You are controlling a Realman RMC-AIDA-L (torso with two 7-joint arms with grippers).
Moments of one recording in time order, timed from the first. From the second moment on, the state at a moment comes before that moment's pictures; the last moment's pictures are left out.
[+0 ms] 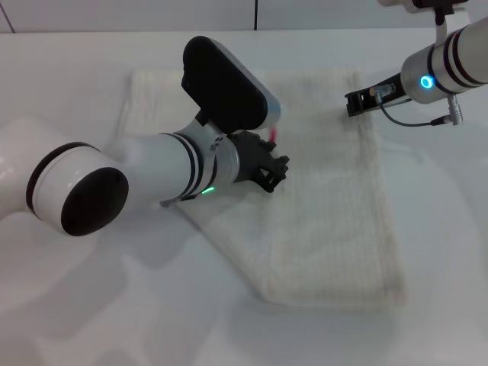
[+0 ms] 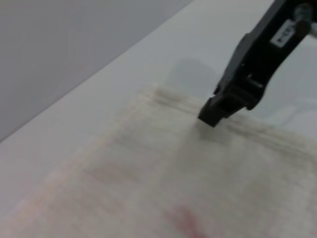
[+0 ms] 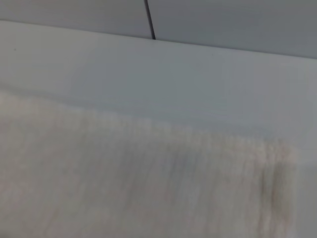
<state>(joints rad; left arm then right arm) -0.63 -2.07 -0.98 -1.02 2.52 -0.42 0.33 0.89 2.05 -1.19 -0.60 -2.60 -0.84 2.74</state>
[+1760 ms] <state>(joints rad) -0.44 -2.06 -1.17 -1.83 2.89 -1.55 -0.02 0.86 2.05 -1.20 -0.60 -2.60 -0.84 2.74</state>
